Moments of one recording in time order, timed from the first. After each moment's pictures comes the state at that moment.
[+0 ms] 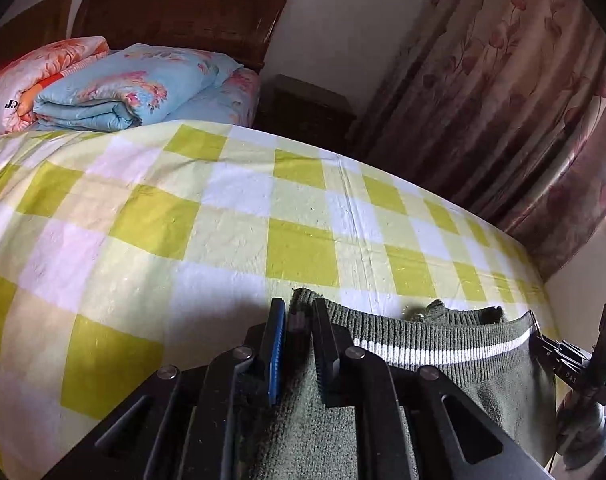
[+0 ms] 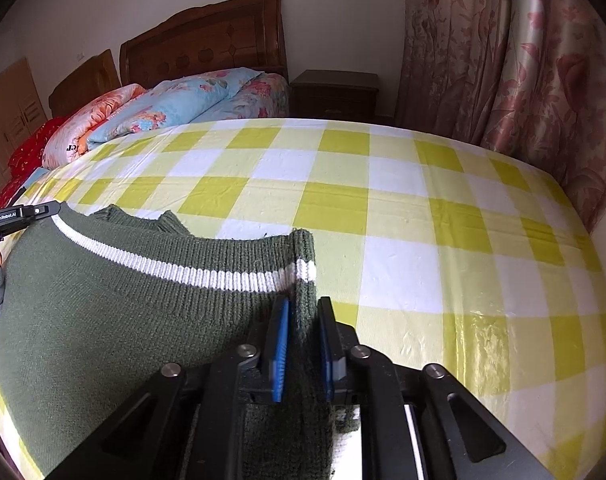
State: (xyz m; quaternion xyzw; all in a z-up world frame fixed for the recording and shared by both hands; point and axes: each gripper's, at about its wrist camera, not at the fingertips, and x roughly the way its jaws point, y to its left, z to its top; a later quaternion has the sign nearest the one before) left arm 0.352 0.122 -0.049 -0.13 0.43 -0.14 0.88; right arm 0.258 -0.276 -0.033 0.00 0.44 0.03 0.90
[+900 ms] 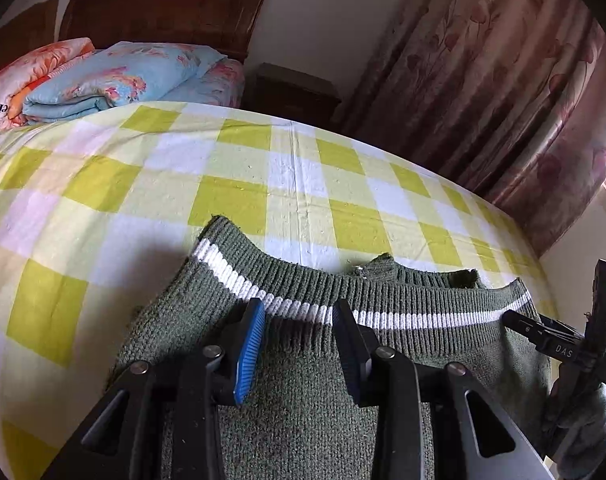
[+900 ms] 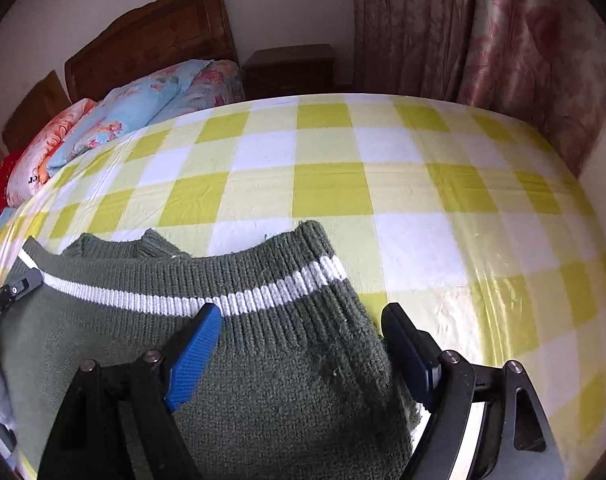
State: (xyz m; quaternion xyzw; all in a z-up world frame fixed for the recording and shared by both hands) left arm 0.319 0.067 -0.053 -0.12 0.45 -0.16 0.87; right arm 0.280 -0.257 -0.042 0.06 0.48 -0.04 0.88
